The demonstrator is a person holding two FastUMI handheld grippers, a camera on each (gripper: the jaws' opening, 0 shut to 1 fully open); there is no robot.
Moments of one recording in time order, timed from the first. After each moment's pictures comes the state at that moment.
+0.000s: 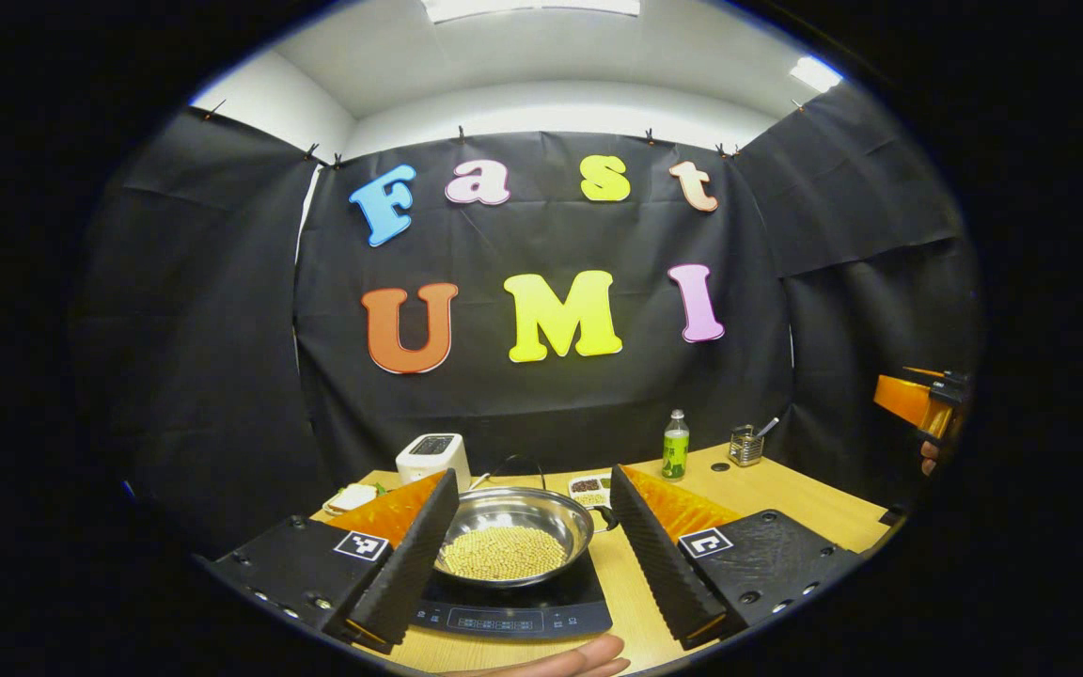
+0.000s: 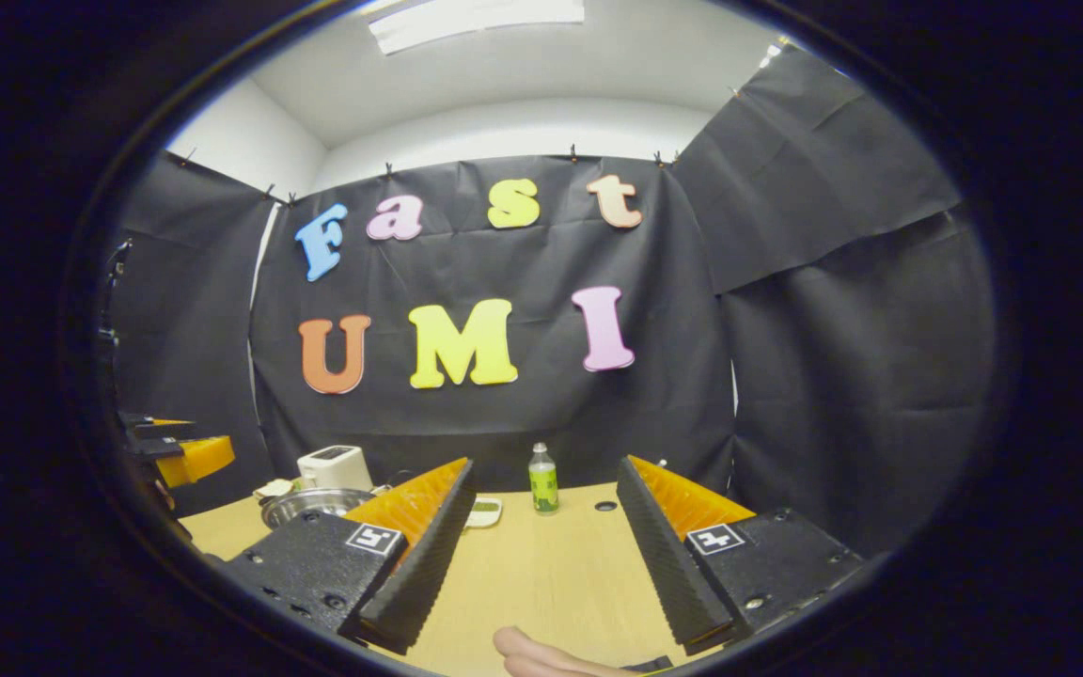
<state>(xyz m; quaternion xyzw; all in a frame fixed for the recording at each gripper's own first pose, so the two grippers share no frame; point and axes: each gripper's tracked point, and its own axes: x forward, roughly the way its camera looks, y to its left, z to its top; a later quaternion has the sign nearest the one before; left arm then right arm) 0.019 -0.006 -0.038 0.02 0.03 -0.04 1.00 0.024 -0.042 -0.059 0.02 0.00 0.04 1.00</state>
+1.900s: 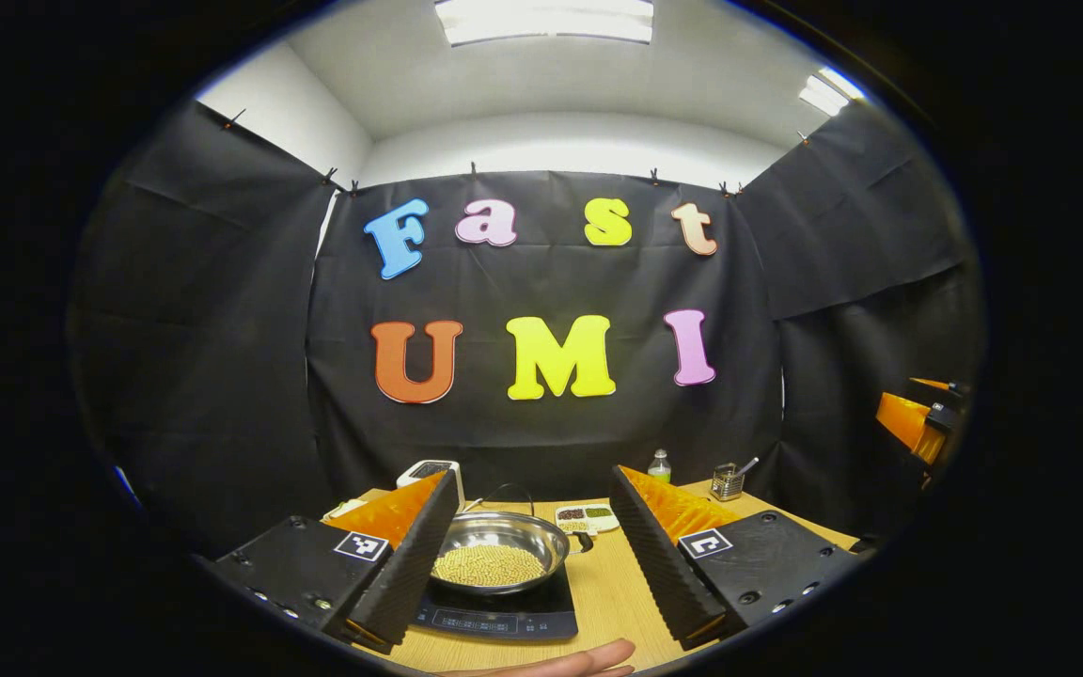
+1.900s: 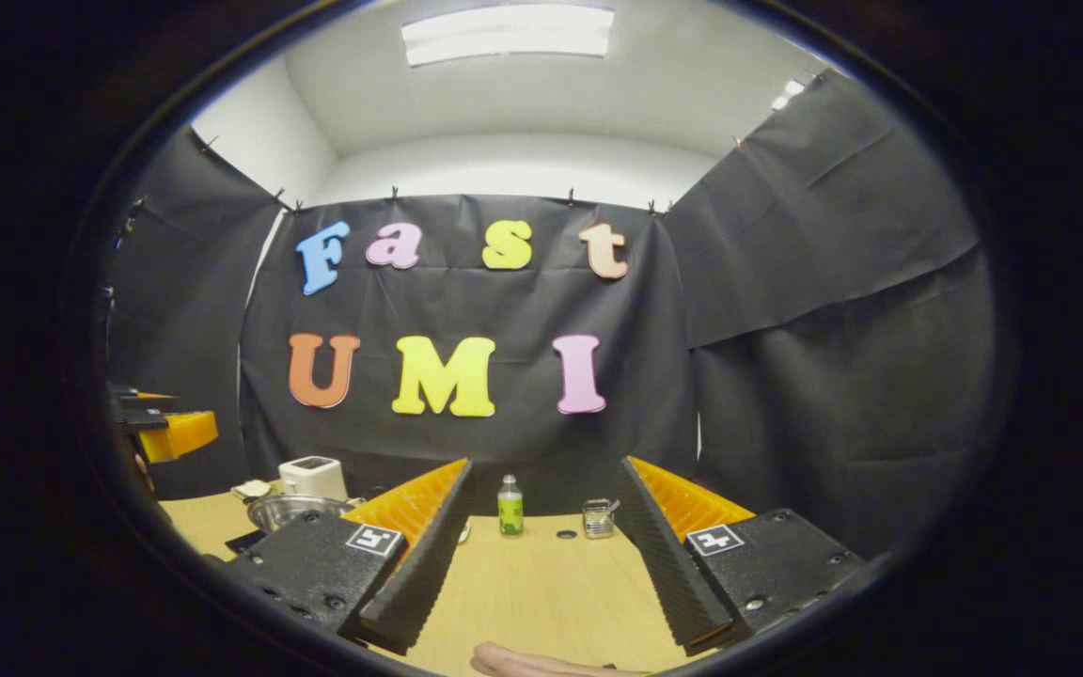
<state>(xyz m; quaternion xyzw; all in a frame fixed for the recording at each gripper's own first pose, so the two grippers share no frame) -0.023 -0.015 -0.002 -0.01 -0.02 -0.03 1.00 -0.018 -0.060 -0.021 -0.02 -0.04 0.00 1.00</state>
